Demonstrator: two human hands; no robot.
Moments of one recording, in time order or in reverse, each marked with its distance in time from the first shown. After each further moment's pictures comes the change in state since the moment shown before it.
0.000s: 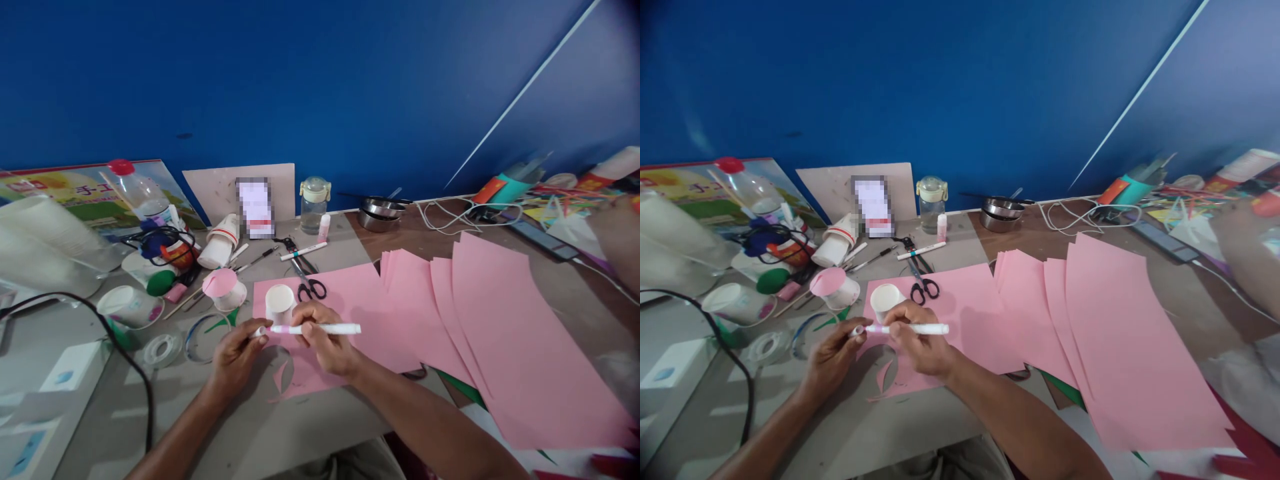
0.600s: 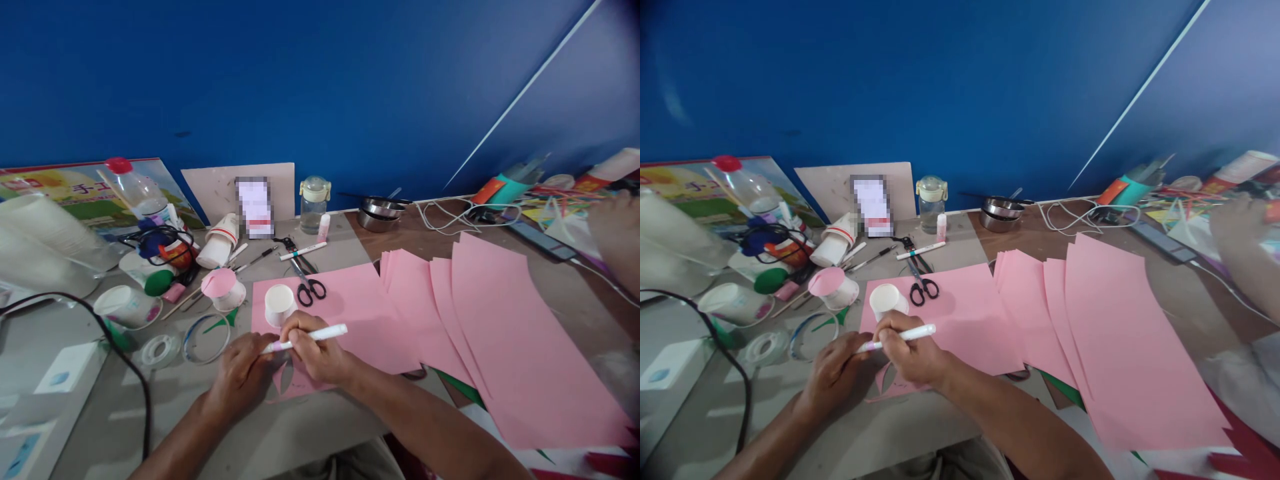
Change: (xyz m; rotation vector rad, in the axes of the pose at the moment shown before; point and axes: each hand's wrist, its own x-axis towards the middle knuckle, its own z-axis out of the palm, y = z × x) left_hand -0.009 -0.003 -0.003 0.503 -0.194 0.758; right_hand 0.000 -0.006 0.011 -0.029 -0.109 0.070
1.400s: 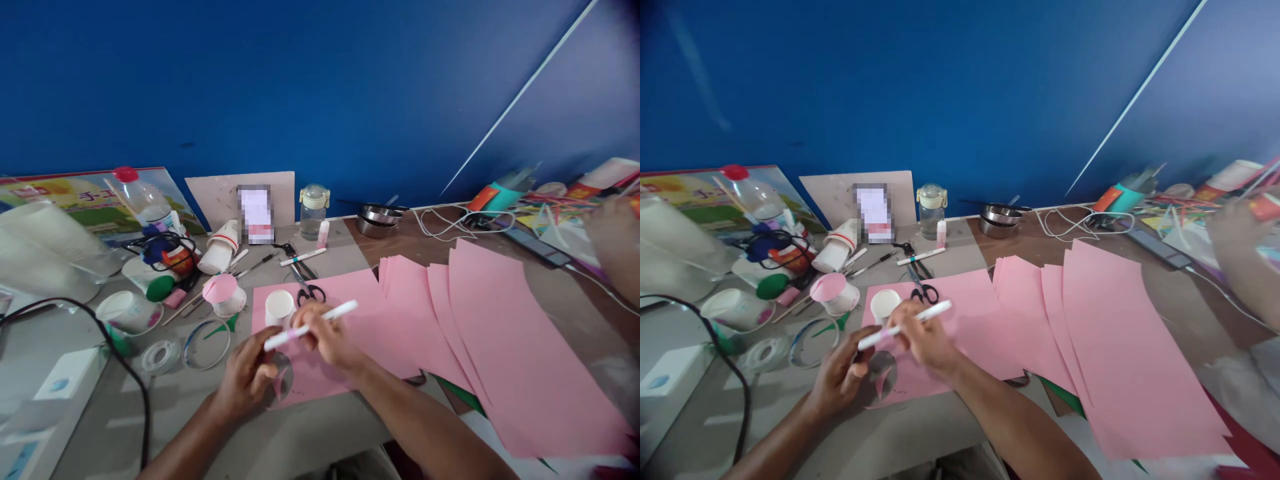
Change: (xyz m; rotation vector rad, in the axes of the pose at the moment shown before) left_hand -0.002 -0.001 0.009 -0.130 -0.043 -0.149; right_hand 0.011 0.006 -0.014 0.174 0.140 0.107
